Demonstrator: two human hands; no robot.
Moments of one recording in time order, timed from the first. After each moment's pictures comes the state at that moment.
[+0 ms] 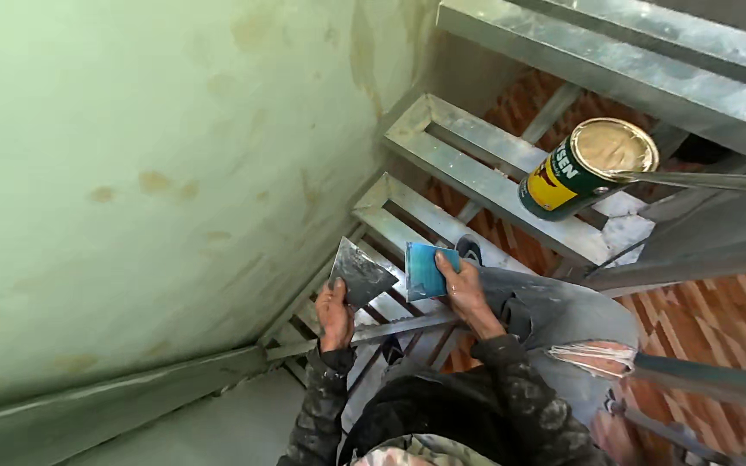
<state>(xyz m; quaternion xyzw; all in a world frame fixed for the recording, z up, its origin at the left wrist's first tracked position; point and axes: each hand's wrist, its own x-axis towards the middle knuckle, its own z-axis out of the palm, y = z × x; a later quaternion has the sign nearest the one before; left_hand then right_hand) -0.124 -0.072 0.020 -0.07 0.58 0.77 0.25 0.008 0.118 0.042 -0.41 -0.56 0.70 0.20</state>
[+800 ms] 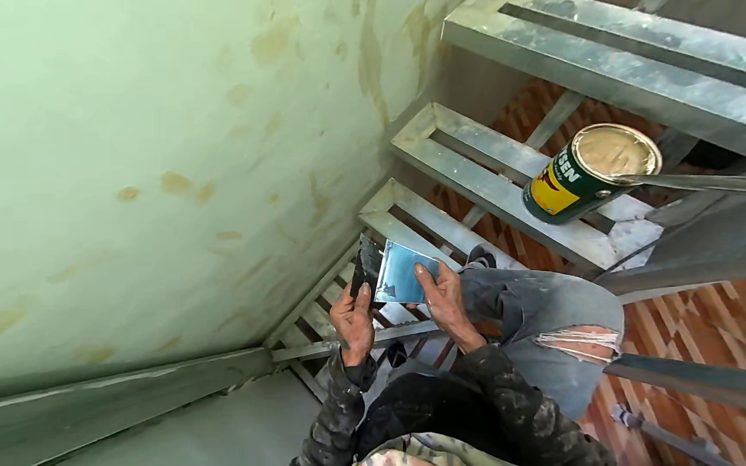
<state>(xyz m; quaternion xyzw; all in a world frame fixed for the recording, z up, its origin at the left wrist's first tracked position) -0.084 -0.064 0.042 0.10 0.59 0.79 0.15 -0.004 0.073 0.061 -0.33 -0.58 0.70 0.25</state>
